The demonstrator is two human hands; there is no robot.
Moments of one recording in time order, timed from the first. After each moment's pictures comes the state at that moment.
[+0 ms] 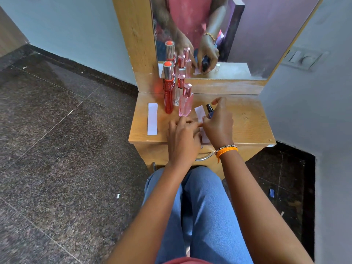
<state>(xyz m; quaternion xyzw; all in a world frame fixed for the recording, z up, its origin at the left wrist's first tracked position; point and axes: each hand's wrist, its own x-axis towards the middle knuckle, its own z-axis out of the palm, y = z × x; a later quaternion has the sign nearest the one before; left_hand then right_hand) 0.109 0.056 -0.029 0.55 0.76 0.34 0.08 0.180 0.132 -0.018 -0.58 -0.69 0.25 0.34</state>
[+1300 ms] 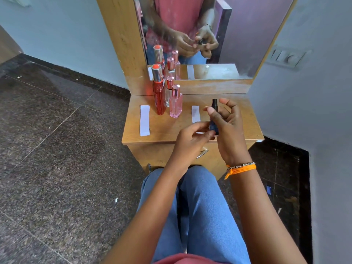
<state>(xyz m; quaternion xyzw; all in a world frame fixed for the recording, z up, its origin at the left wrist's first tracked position) 0.137 0.045 -0.005 0.43 0.54 0.54 0.47 0.226 0.096 0.010 -0.38 -0.45 0.62 0.52</state>
